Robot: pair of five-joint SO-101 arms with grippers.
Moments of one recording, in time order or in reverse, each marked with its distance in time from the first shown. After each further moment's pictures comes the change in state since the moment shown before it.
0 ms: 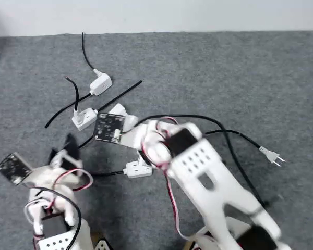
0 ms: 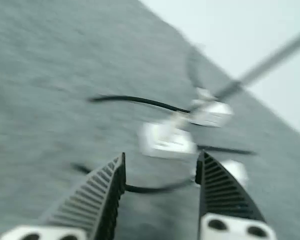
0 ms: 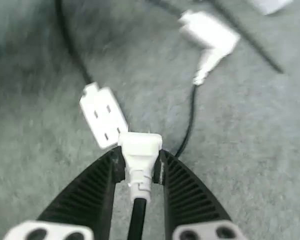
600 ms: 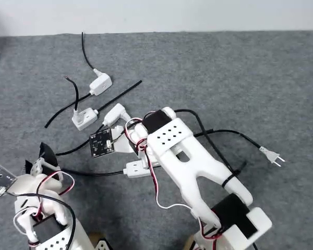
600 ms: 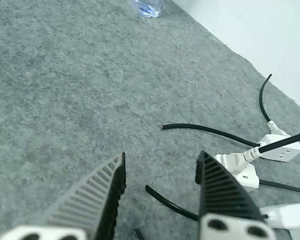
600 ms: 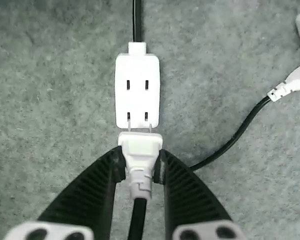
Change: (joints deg) left arm -15.4 0.0 0.0 1.1 -7.6; right arm 0.5 18.9 -8.4 5.4 19.1
